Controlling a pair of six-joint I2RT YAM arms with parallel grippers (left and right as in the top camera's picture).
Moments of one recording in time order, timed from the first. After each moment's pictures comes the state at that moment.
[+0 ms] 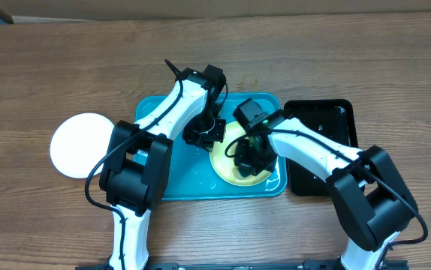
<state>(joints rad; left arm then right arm) -0.42 2.16 1.63 -1.20 0.18 -0.25 0.58 1.91 1.21 -0.83 -0.21 0.83</state>
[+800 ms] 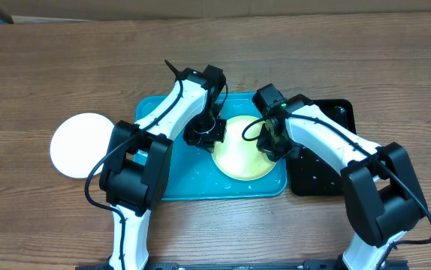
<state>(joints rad) -0.42 2.16 1.63 -1.21 0.21 -0.27 0.47 1.89 1.27 -0.93 0.05 0.80</state>
